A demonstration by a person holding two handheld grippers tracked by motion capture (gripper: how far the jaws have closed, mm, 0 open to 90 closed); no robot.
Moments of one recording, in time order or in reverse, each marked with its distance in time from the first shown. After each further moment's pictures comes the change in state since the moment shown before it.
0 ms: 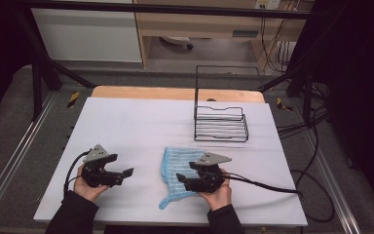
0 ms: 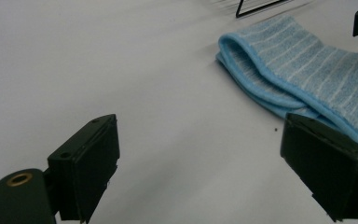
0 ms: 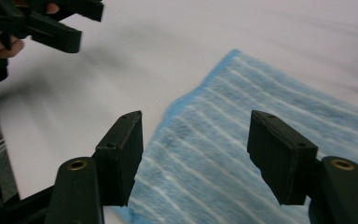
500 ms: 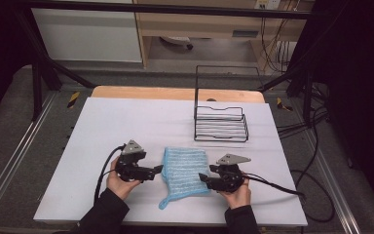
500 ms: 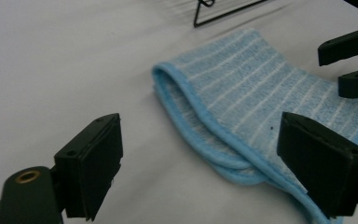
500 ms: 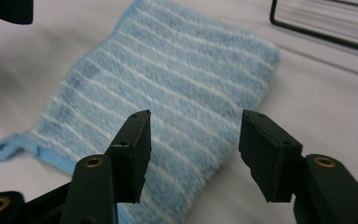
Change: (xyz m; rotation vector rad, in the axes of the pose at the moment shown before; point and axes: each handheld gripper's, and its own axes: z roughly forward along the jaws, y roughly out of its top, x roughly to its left) left arm -0.062 0.035 0.064 0.078 -0.048 -0.015; right arm -0.044 -0.035 -0.021 0.089 -0.094 0.052
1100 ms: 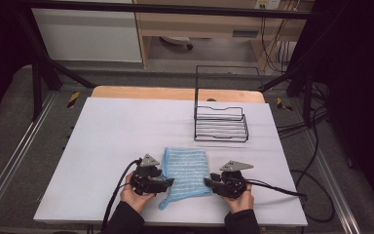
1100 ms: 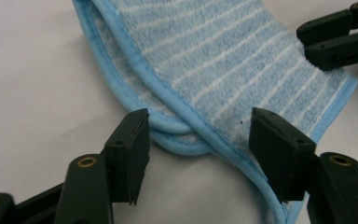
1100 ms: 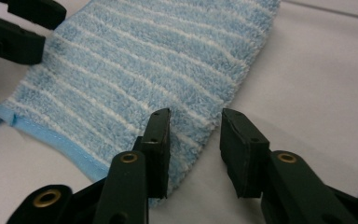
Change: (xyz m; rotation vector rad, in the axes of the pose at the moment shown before) left arm -0.037 -0.026 0.025 0.108 -0.006 -0.049; right arm -0.007 -0.023 0.004 0.024 0.016 0.031
